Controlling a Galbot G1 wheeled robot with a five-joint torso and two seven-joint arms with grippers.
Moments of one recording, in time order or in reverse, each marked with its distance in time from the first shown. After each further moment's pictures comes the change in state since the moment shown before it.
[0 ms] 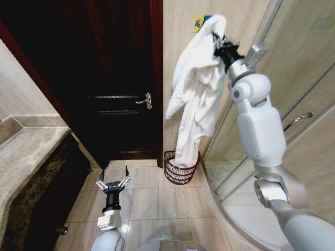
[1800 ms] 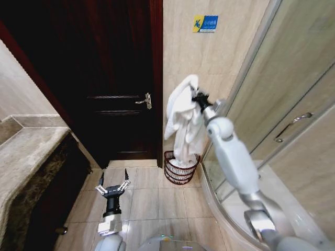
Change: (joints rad) left arm 0.016 -0.003 0.004 0.052 -0.013 -0.097 -0.025; right arm -0.385 0.139 -0.070 0.019 0.044 0.104 0.038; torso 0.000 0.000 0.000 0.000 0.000
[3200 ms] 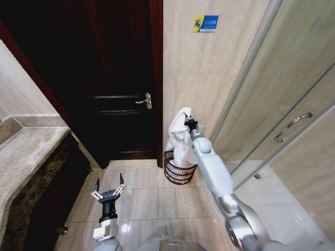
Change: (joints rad) left arm 0.015 0.003 -0.034 0.049 -0.061 -0.069 -0.004; right arm 0.043 0.162 0.072 -0.466 -0.285 0.167 -0.008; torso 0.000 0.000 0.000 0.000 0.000
